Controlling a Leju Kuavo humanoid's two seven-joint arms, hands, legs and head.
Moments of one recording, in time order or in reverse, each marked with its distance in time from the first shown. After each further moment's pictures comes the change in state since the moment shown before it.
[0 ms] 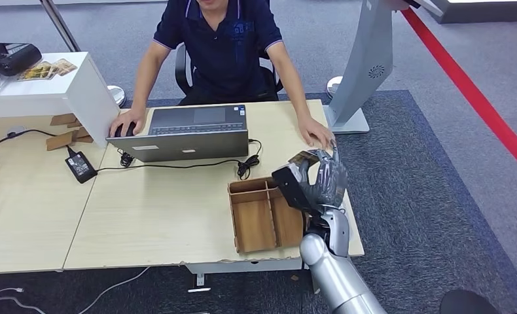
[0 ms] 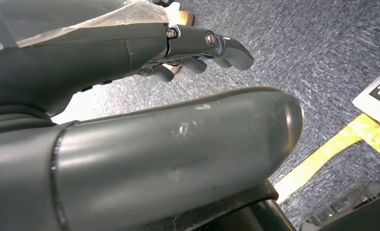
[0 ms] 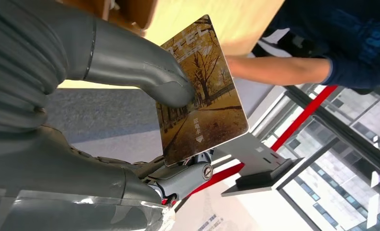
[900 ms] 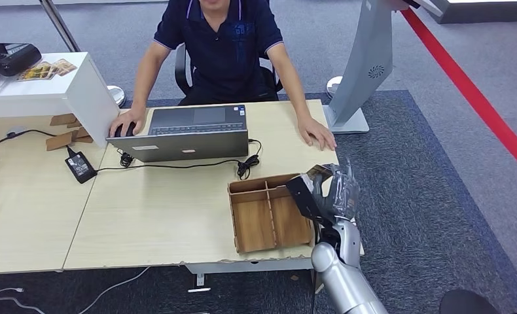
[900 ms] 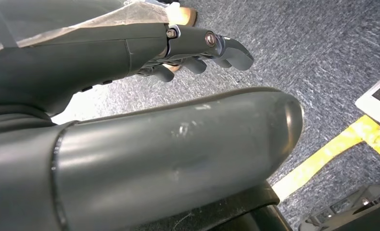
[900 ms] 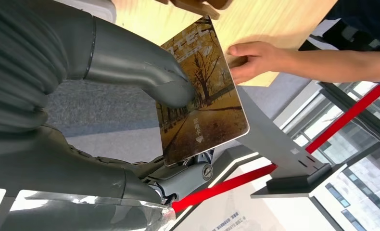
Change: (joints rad) left arm 0.000 0.001 0.000 0.000 0.024 0.010 -0.002; right arm 0.042 -0.019 -0.094 0.056 0.040 0.000 -0.011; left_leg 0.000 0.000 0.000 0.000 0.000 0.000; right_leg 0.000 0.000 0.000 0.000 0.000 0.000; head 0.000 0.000
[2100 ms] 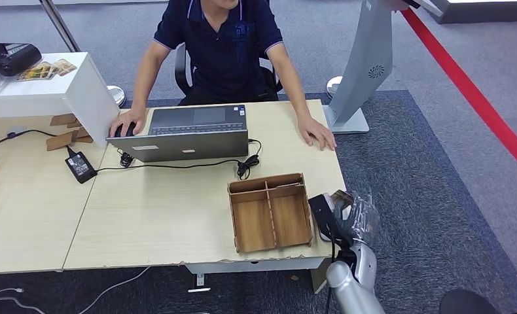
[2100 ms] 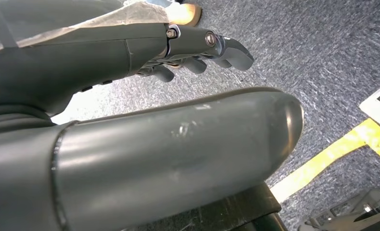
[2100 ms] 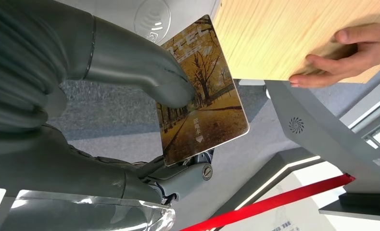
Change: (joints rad) left arm 0.001 0.000 0.000 0.000 0.024 0.016 0.003; right arm 0.083 0.006 -0.190 0.063 0.041 0.000 -0.023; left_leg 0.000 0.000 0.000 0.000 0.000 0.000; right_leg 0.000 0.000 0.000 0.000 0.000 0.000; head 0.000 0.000
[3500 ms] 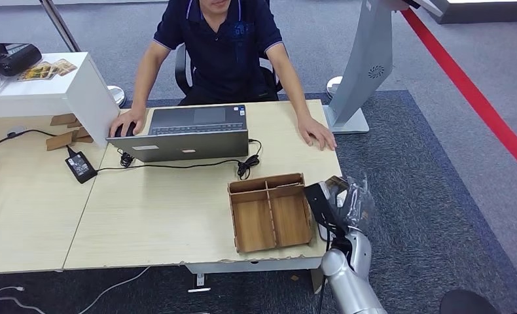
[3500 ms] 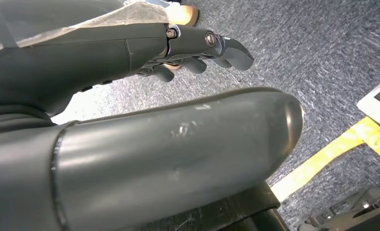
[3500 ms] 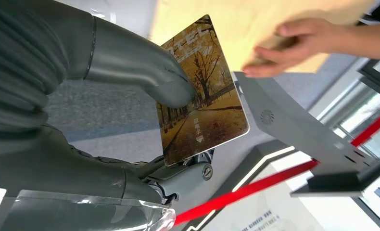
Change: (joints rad) left arm 0.000 0.000 0.000 0.000 -0.013 -0.013 -0.004; right arm -0.057 0.029 0.010 -0.032 -0.011 0.000 -0.038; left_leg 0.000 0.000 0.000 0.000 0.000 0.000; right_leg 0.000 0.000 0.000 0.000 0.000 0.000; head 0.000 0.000
